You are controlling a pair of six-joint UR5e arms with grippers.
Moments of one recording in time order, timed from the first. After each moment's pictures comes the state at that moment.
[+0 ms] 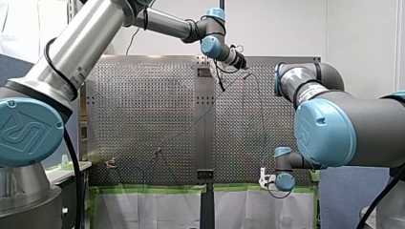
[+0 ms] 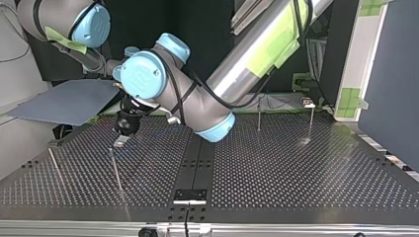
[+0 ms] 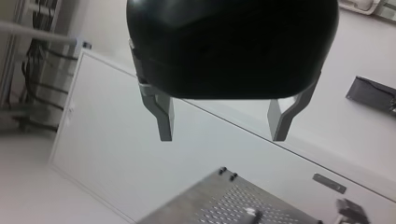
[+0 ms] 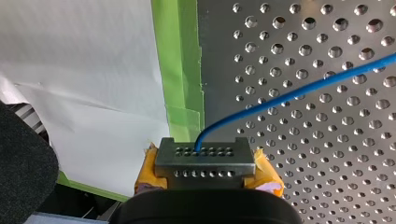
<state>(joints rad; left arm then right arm) -0.74 -2.11 -0.96 -3.25 -1.62 -2.13 1.78 -0.37 1.41 -0.69 1.64 1.60</state>
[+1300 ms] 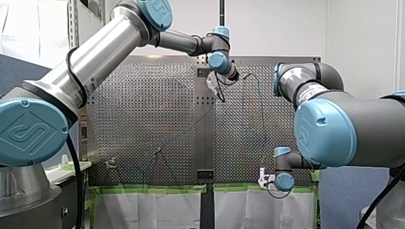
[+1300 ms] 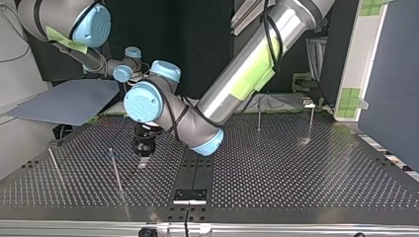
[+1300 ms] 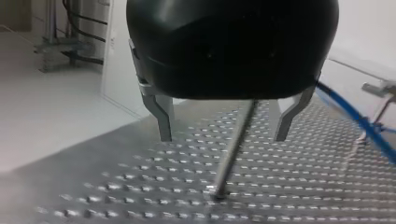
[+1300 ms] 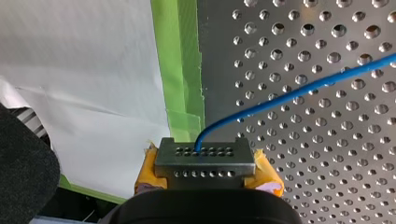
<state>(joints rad) -0.70 -2.28 -0.77 -3.23 -1.86 -2.18 1.79 -0.37 1.41 -0.69 1.63 1.60</state>
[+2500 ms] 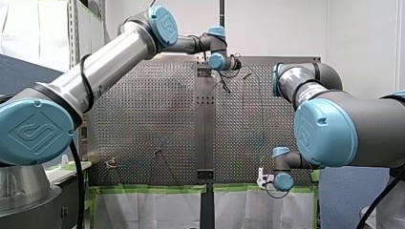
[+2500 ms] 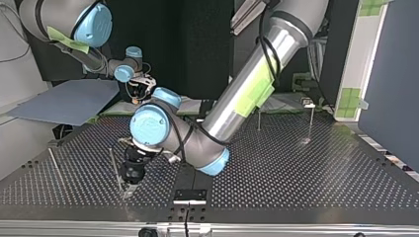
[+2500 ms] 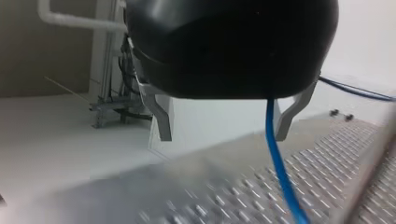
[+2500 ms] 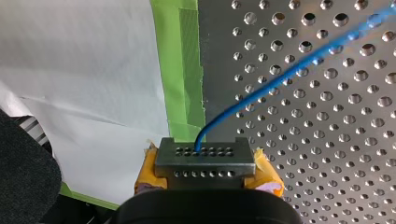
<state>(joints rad) -0.65 -2.39 -0.55 -3.16 -1.70 -2.24 1.80 -0.37 1.41 -0.69 1.62 1.60</state>
